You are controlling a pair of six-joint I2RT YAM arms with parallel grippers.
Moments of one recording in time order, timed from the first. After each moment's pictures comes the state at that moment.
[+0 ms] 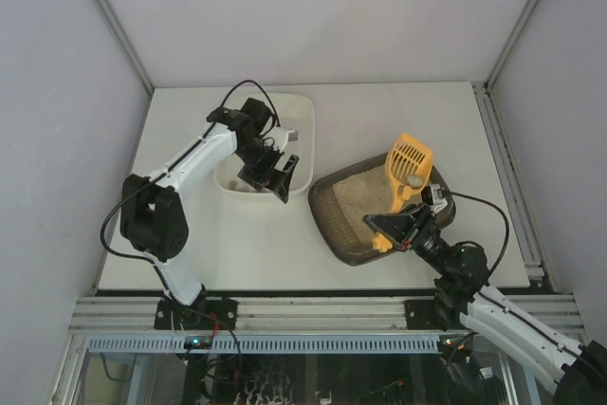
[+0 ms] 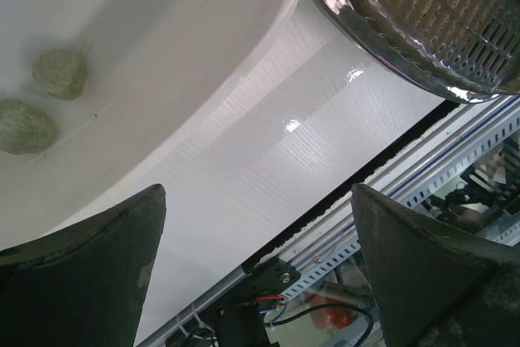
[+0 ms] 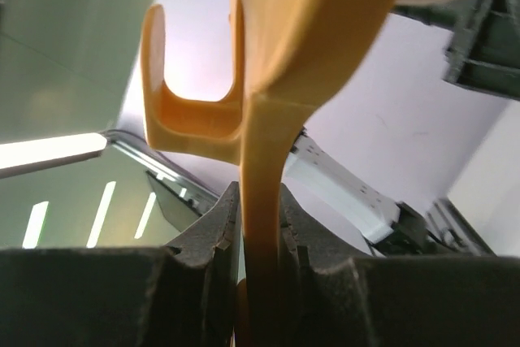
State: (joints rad) left arm -0.43 1.76 1.53 -1.15 0.38 0.10; right arm 0.68 0.46 0.01 0.98 -0.25 1.57
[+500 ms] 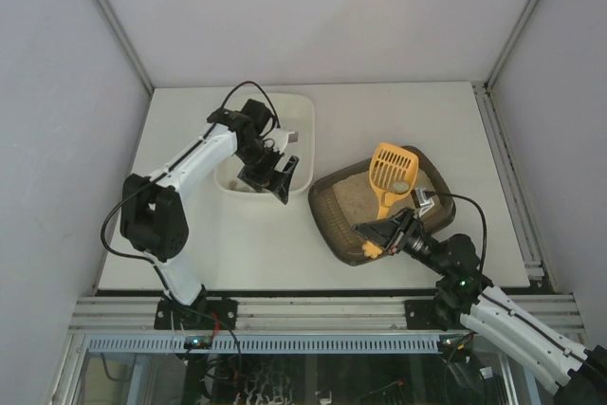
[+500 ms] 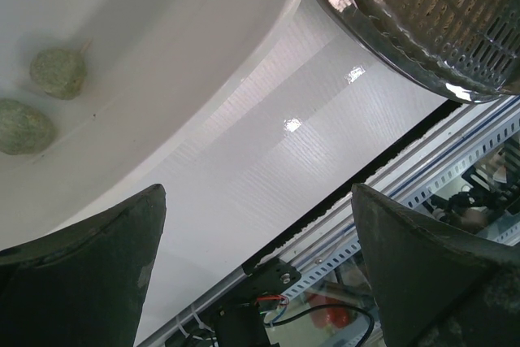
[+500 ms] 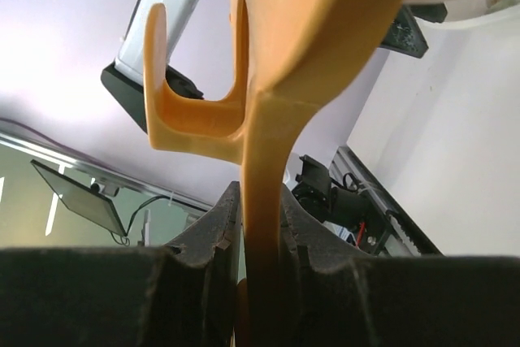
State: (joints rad) left arm -0.43 1.76 1.53 -1.15 0.38 0.10; right arm 0.71 0.37 0.08 0.50 -0.30 1.34
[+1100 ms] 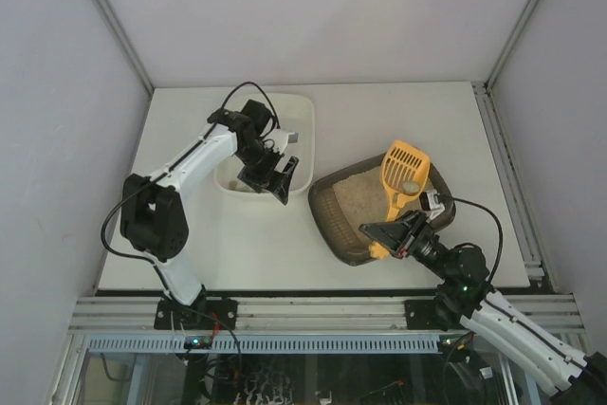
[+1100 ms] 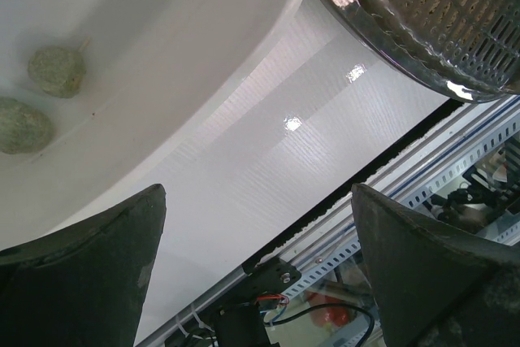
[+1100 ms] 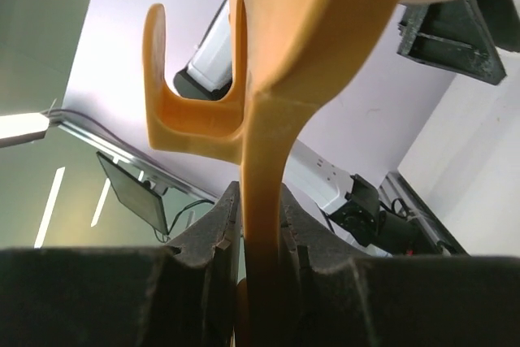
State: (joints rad) left arm -0.43 1.76 1.51 -1.14 0.38 0.10; right arm 0.73 0.25 0.01 0.64 -0.26 1.42
